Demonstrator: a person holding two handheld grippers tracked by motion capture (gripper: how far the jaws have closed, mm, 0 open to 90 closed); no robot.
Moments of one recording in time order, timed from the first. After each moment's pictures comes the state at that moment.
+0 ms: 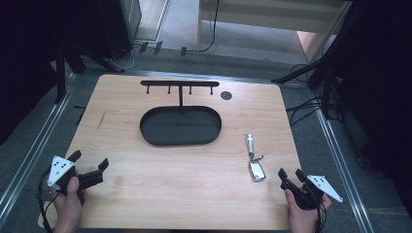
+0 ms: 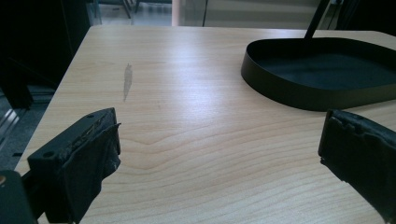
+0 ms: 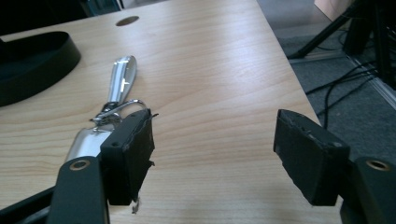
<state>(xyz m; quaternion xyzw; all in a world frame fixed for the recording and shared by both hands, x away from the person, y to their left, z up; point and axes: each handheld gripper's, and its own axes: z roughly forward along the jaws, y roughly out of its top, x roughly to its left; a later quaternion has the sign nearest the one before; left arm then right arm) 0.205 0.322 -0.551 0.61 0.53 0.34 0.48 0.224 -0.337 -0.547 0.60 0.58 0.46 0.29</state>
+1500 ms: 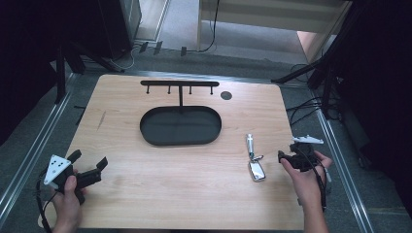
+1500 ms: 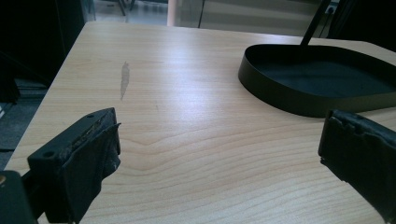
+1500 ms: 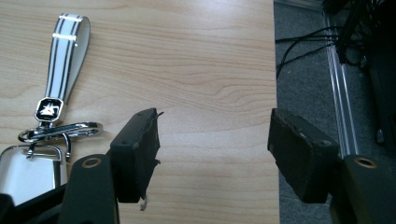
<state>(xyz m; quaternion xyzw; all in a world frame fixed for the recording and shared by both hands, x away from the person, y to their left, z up) 0.206 0.328 -0.552 0.59 0.54 0.32 0.50 0.315 -0.315 -0.484 0.60 0.72 0.22 0.27</state>
